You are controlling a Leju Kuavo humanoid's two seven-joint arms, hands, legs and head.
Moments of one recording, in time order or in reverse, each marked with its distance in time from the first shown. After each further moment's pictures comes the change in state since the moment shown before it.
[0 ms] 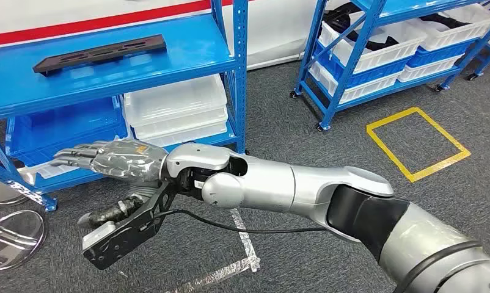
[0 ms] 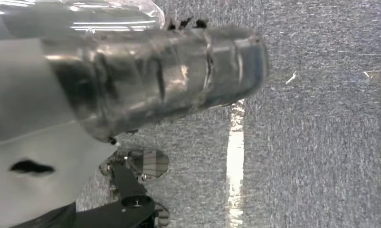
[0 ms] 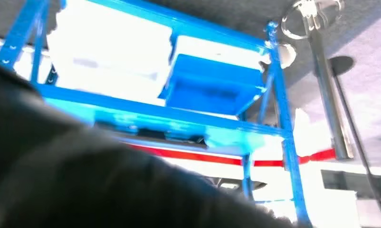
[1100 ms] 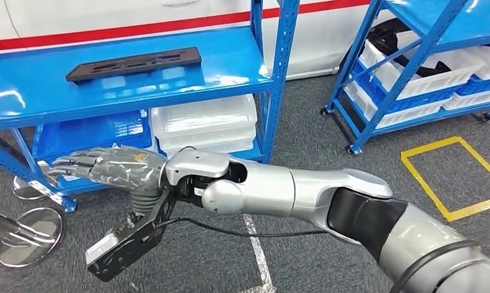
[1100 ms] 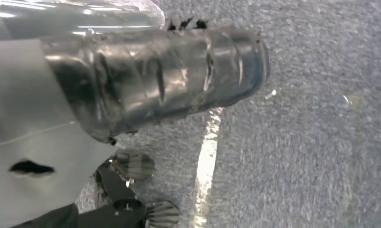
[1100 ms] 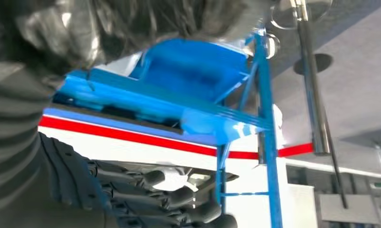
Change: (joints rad) left arm 0.004 0.002 -0.006 0.003 0.011 0.003 -0.015; right arm 0.017 -0.003 0.011 -0.025 0.013 0.000 0.003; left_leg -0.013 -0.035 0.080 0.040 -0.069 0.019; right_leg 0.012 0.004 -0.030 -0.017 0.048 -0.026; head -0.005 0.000
